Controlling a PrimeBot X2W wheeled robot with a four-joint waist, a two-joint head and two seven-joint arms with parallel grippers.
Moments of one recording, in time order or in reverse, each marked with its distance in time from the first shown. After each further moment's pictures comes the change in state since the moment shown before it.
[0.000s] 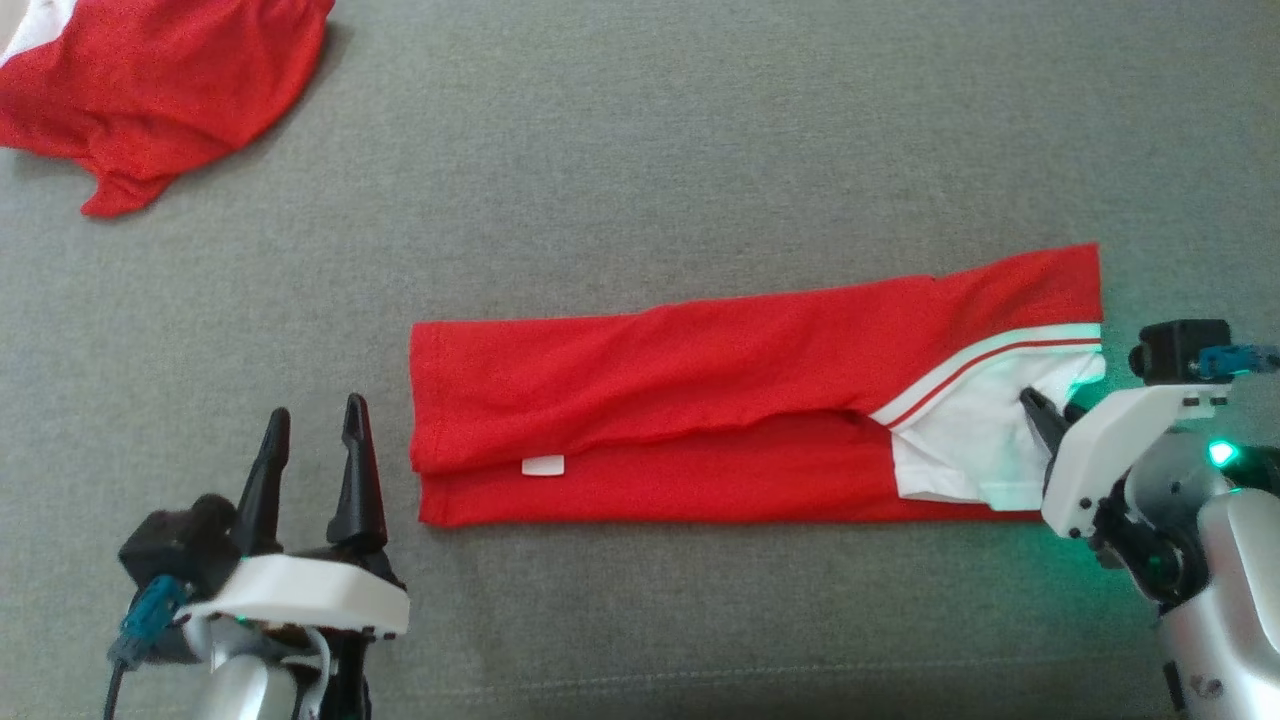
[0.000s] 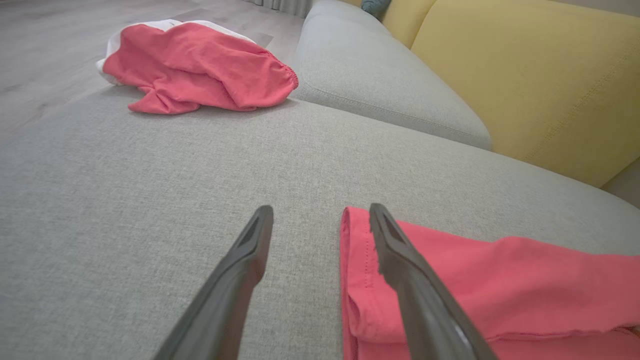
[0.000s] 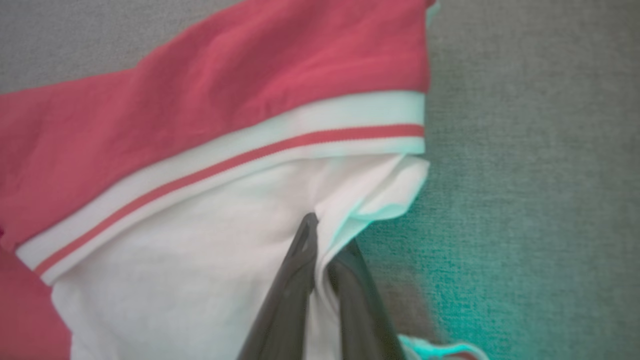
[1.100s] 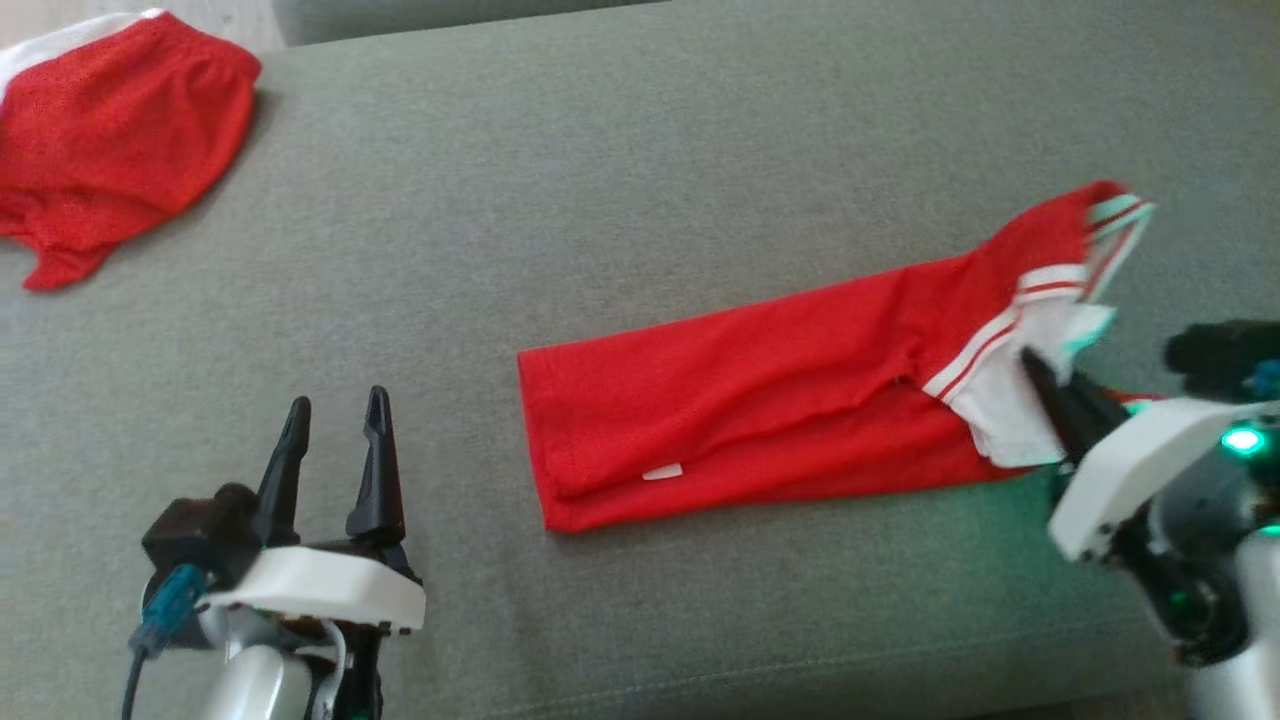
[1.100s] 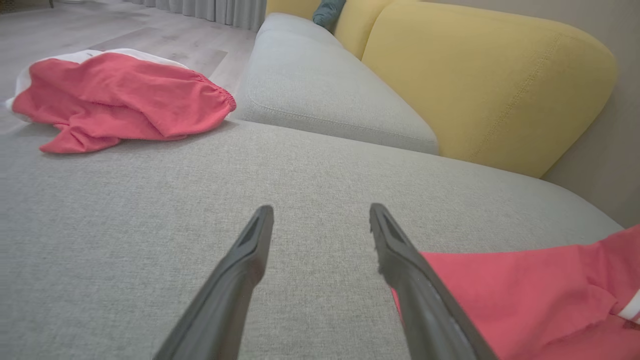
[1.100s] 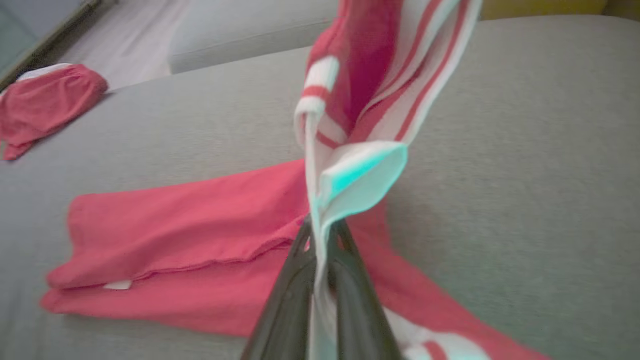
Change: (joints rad) left arm -0.021 0.004 -0.034 0.004 0.026 -0.001 0.003; right arm 0.150 -0.007 0.000 -0.386 0.067 0.000 -0.031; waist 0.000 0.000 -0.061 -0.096
